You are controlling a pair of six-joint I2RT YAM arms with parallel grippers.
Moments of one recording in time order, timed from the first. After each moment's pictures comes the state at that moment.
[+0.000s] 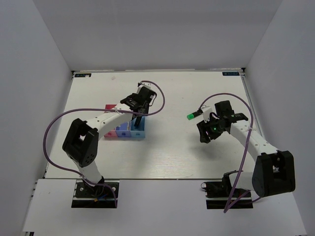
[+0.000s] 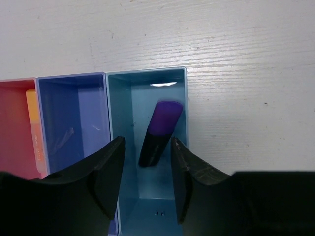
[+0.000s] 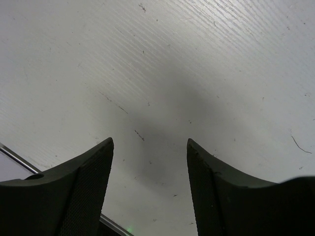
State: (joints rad) left arm -0.65 1.72 1.29 -0.48 -0.51 -0.32; right arm 0.23 1.27 0.82 -0.72 -0.36 -0.38
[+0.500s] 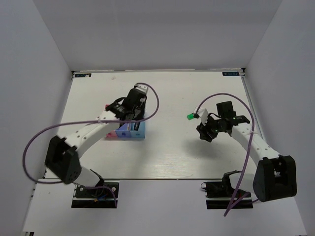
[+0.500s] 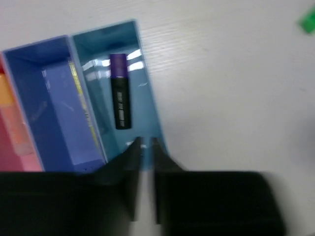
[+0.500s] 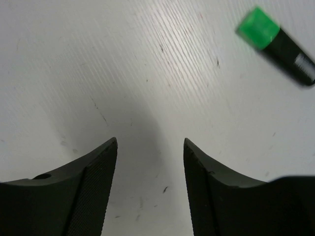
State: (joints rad) left arm -0.65 1.51 1.21 -0.54 -0.30 -0.31; right arm 0.22 1.23 0.80 -0.65 -0.47 -0.72
